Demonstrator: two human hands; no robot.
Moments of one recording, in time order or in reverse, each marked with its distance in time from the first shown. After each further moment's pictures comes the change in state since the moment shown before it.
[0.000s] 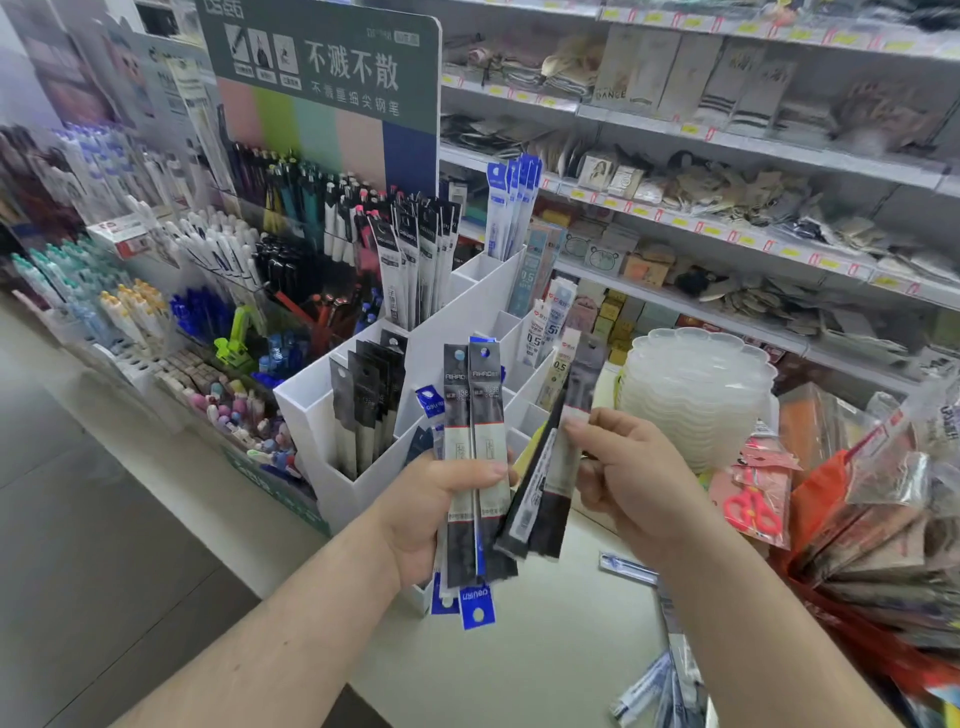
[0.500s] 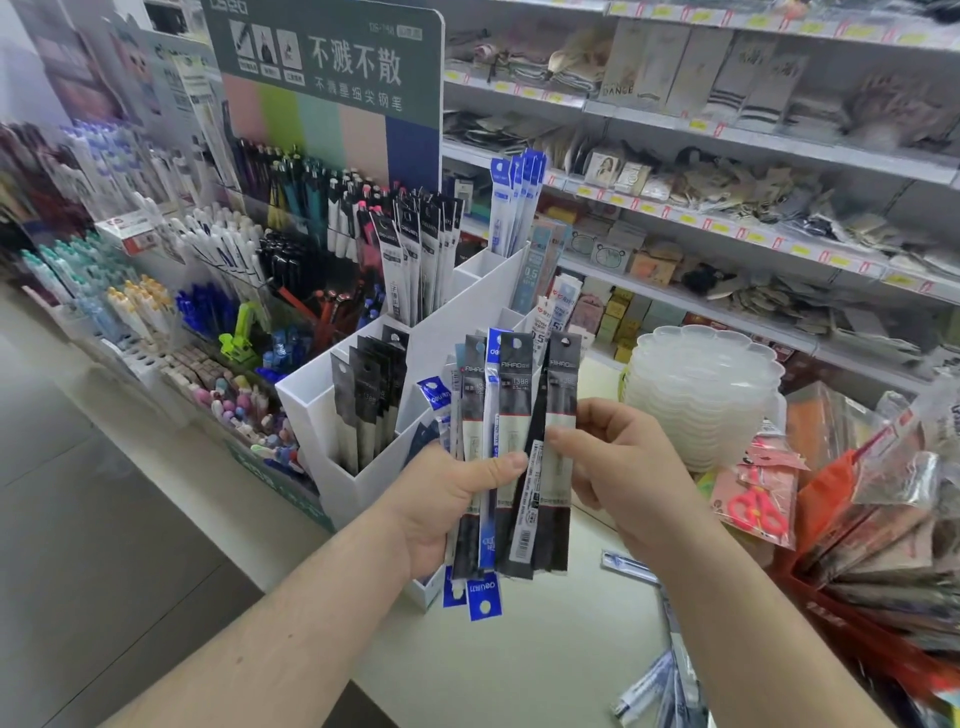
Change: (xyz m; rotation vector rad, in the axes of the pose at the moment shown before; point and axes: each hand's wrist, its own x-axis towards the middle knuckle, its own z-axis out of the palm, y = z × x) left_hand -0.007 0.006 0.015 0.185 0.113 0.052; right_hand -0.009 -0.004 0.006 -0.168 -0.018 -0.123
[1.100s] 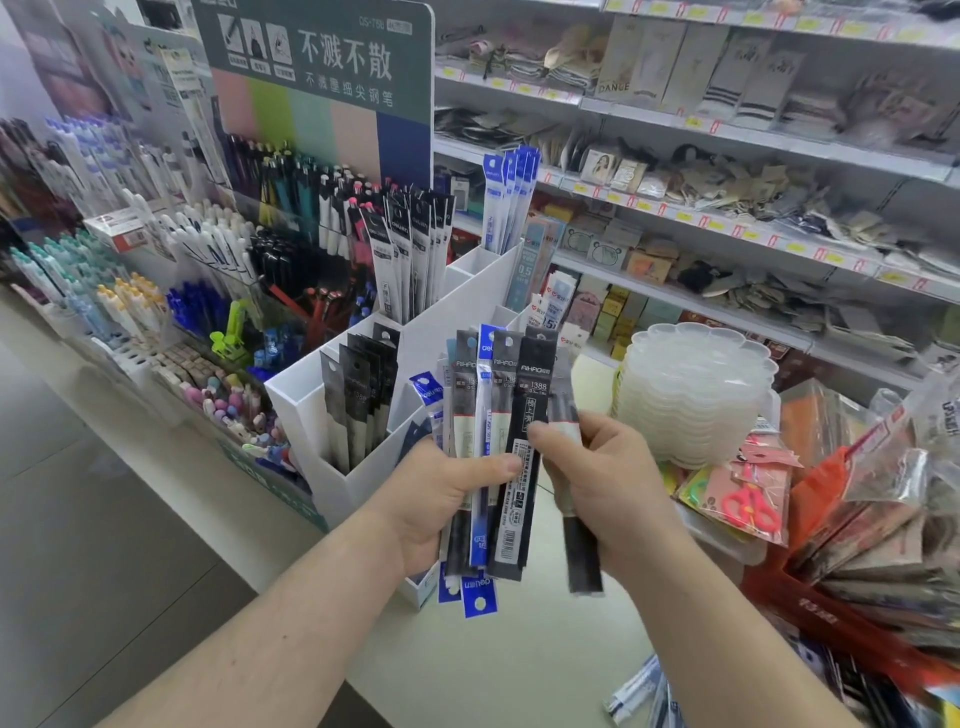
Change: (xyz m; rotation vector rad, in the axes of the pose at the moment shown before) left_hand 0.003 -0.003 -0.001 -0.001 -0.017 0.040; right_hand -0.011 0.002 0.012 0.208 0.001 0.035
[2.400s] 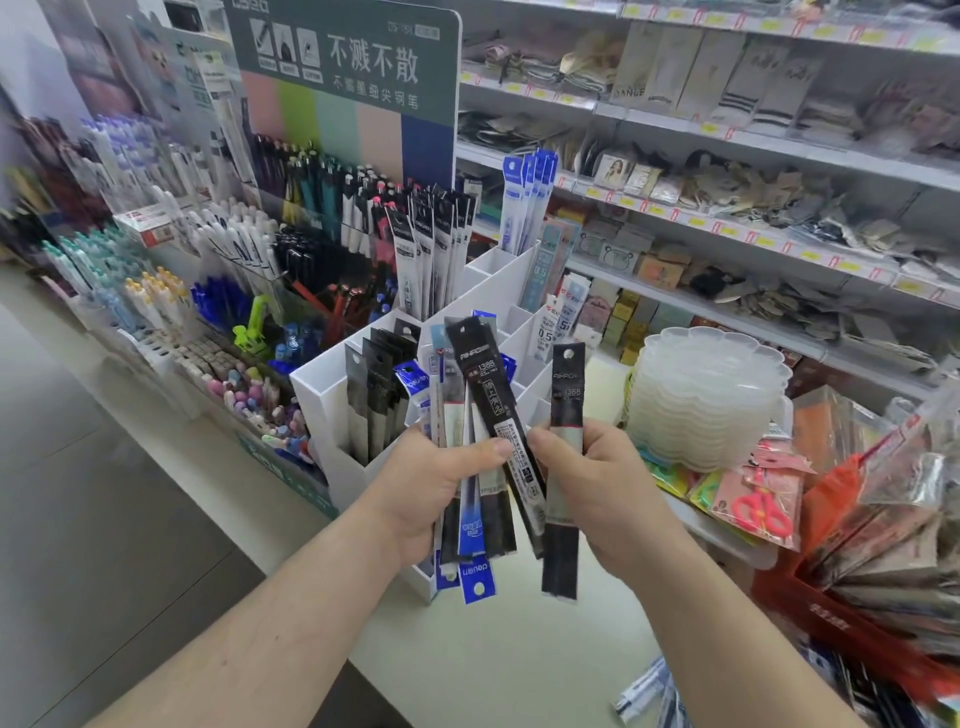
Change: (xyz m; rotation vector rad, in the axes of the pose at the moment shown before) left_hand -0.017 0.010 -0.006 -0.021 0.094 0.102; right_hand 0.000 0.006 0.011 -0.181 -0.070 -0.008
